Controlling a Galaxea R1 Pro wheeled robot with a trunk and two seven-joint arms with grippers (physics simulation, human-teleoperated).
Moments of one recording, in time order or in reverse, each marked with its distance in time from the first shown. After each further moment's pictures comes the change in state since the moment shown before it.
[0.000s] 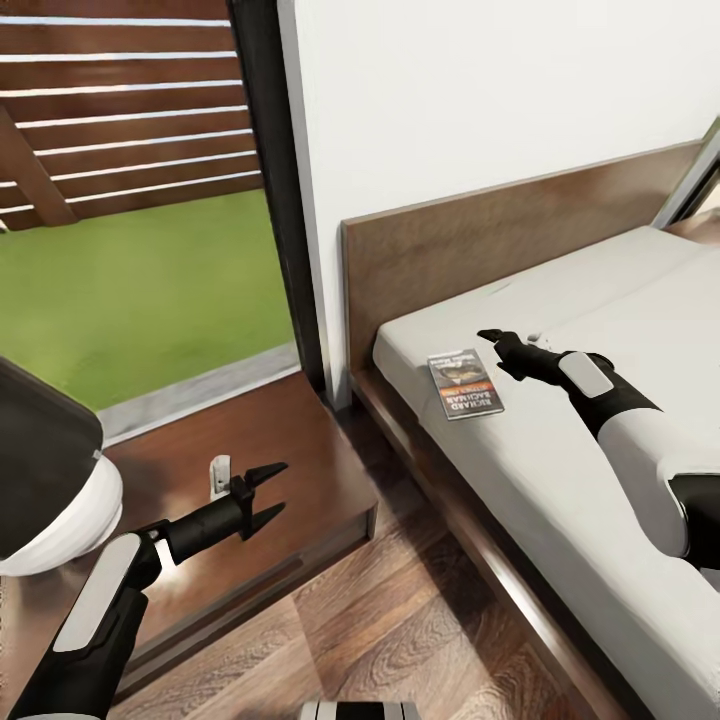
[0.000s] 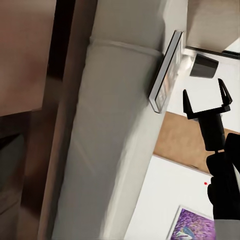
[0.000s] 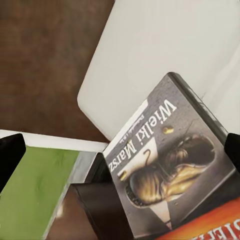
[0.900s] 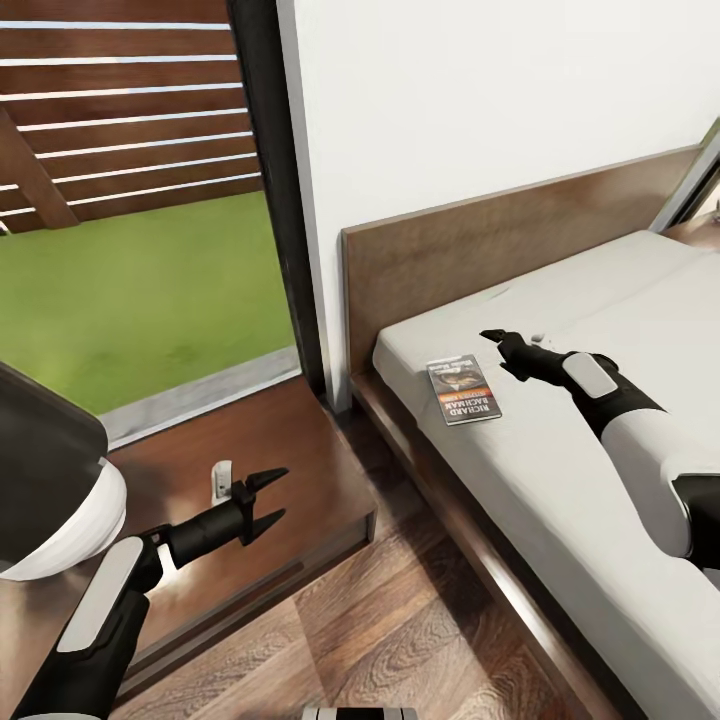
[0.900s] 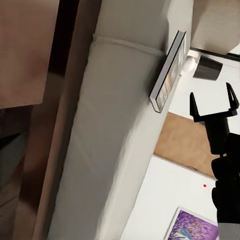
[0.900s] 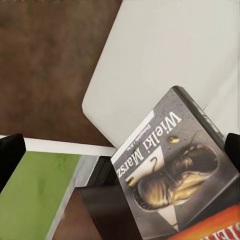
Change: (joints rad) left arm 0.000 -0.001 0.000 0.037 -0.002 0.000 0.001; right arm 0.001 -0.009 -0.007 0.002 -0.003 0.001 -0.002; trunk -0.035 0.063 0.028
